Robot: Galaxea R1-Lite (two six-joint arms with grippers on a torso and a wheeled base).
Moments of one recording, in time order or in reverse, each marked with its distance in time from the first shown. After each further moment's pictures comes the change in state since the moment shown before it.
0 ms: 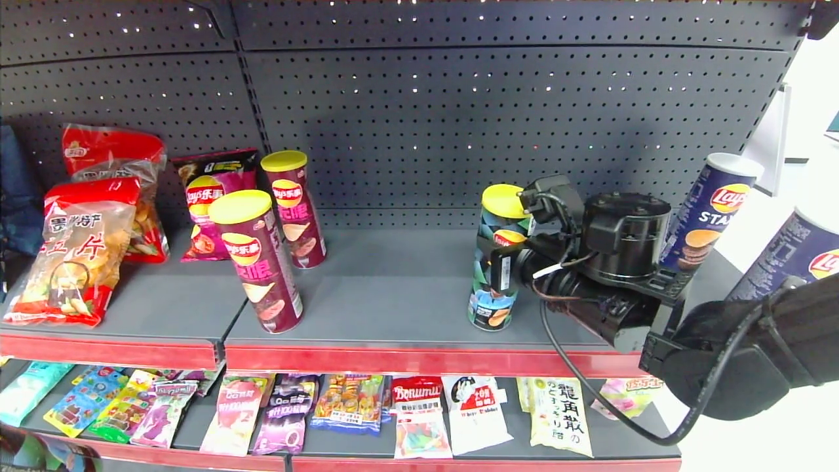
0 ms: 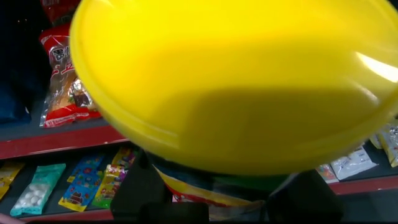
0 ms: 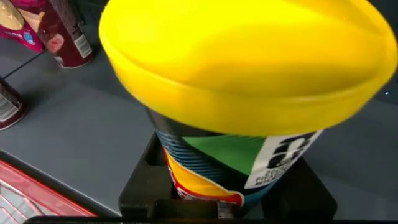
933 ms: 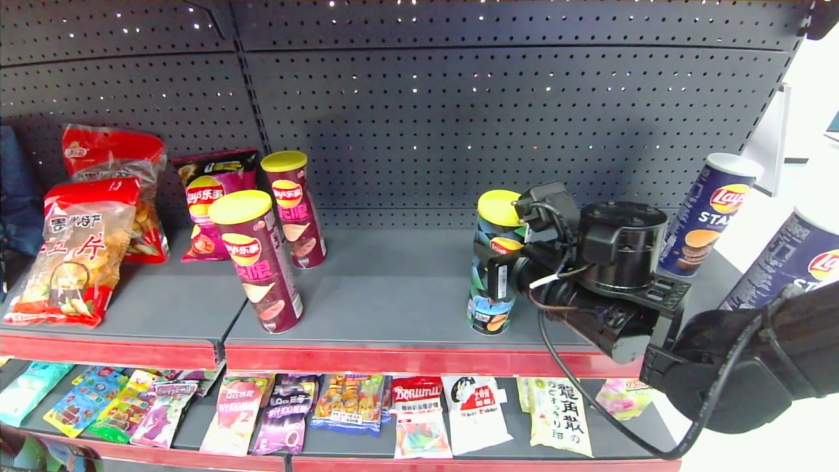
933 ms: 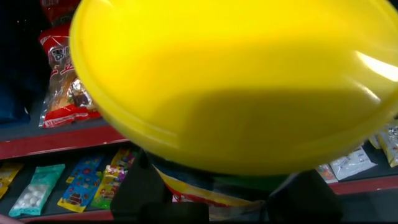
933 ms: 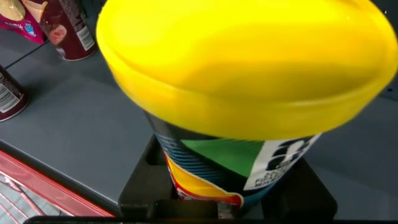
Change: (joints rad) left arm 0.000 -0.008 0.004 0.000 0.000 0.000; right arm 0.023 0.003 0.025 -0.003 -0.015 -0.009
